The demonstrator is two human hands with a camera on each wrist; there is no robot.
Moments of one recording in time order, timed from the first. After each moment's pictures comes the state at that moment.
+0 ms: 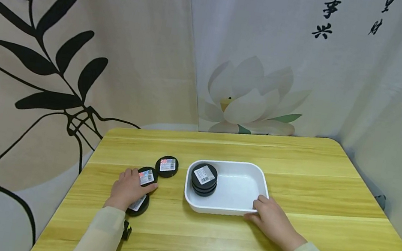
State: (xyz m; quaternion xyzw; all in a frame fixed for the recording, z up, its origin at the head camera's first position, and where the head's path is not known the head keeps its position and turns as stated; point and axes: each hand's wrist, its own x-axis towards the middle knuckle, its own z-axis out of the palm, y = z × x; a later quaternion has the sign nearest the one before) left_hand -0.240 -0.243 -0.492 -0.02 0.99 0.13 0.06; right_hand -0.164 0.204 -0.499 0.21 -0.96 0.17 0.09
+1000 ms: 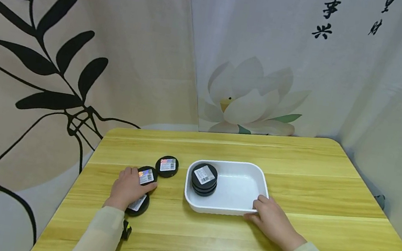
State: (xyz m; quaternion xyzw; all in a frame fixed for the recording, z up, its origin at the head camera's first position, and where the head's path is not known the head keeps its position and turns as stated) left_hand -0.239 -0.243 -0.487 -0.01 0.99 0.15 0.04; right_hand -0.163 0.203 -0.498 0.20 -0.96 0.17 0.08
